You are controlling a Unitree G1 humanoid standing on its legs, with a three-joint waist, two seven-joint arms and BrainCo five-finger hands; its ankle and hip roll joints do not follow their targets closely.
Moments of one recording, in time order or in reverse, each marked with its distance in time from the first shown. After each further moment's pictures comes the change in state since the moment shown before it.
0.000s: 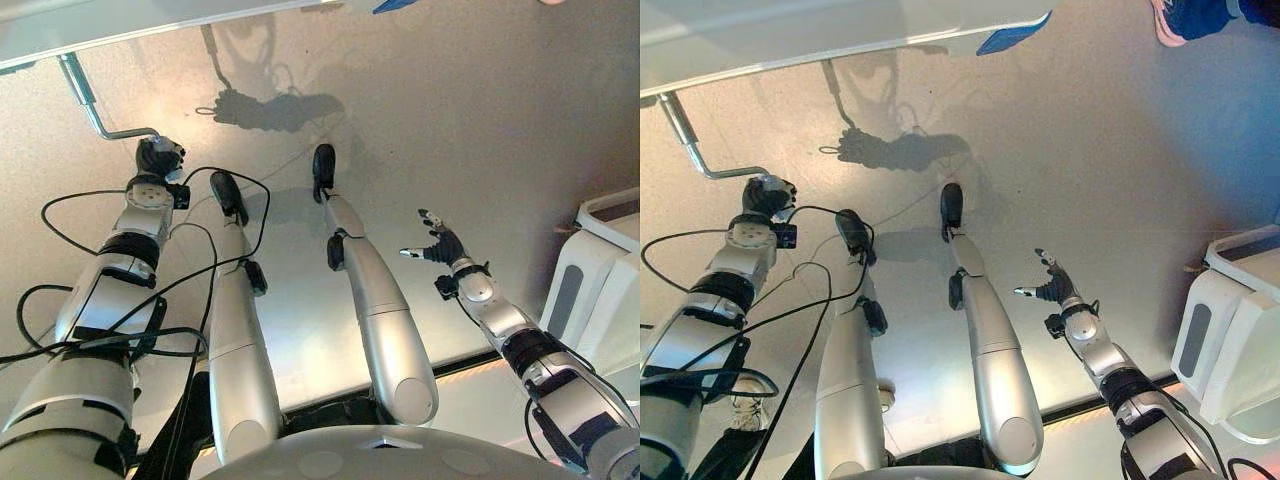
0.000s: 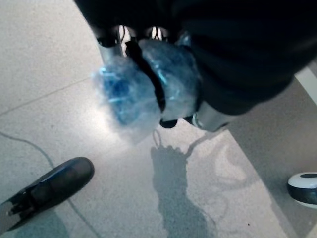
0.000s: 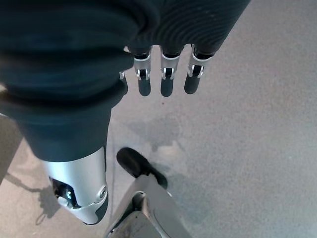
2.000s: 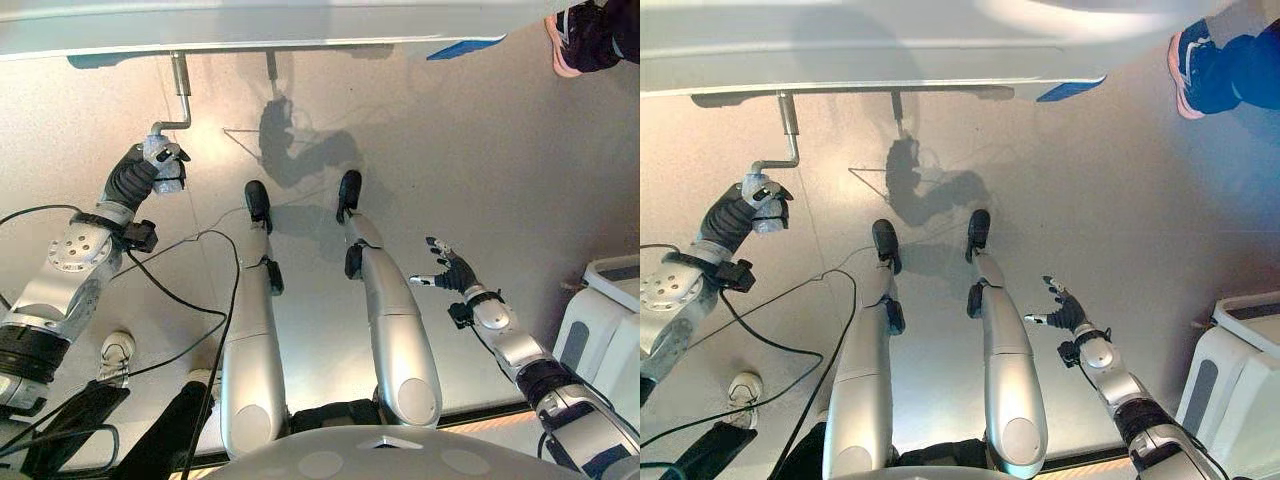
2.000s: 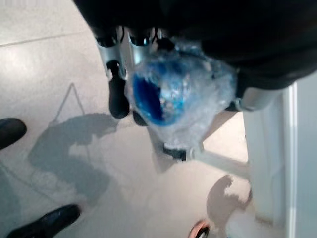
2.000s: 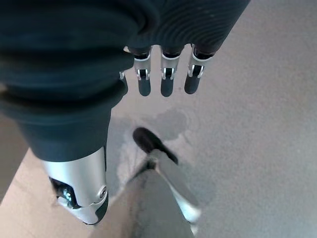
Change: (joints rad) left arm 0.683 0.348 0.215 -0.998 -0.313 -0.106 -0.241; right arm 0.159 -0.027 -0.091 -0.043 -0.020 -0.018 0.098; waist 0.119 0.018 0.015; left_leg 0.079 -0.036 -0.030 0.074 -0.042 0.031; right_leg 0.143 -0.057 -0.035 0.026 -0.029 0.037
